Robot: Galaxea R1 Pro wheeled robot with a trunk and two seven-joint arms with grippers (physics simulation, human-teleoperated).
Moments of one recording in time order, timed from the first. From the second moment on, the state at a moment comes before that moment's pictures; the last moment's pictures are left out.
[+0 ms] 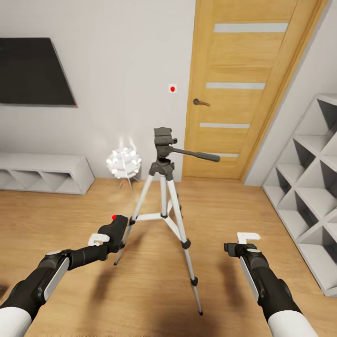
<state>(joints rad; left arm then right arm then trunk) -0.54 0.30 -0.08 -0.89 0.30 0.46 -0.72 -0.51 -0.04 -0.07 -1.01 0.05 0.55 -0.10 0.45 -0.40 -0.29</state>
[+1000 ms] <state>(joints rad) -0.54 0.30 -0.08 -0.89 0.30 0.47 -0.72 -0.51 -0.04 -0.07 -1.02 0.05 0.55 -0.10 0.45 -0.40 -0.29</state>
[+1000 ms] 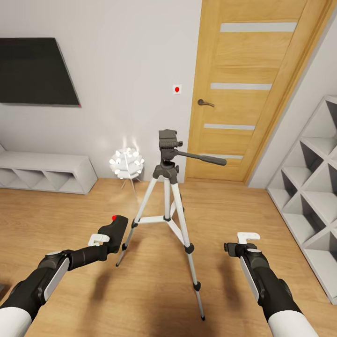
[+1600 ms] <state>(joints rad) -0.54 0.30 -0.08 -0.88 0.30 0.47 -0.71 -0.51 -0.04 -0.07 -1.01 0.06 0.55 -0.10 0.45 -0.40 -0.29</state>
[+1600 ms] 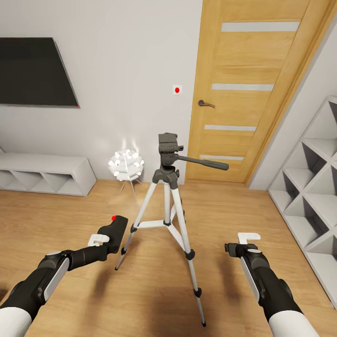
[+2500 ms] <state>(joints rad) -0.54 0.31 -0.08 -0.88 0.30 0.47 -0.71 -0.51 -0.06 0.04 -1.04 0.06 0.57 0.34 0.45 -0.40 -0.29</state>
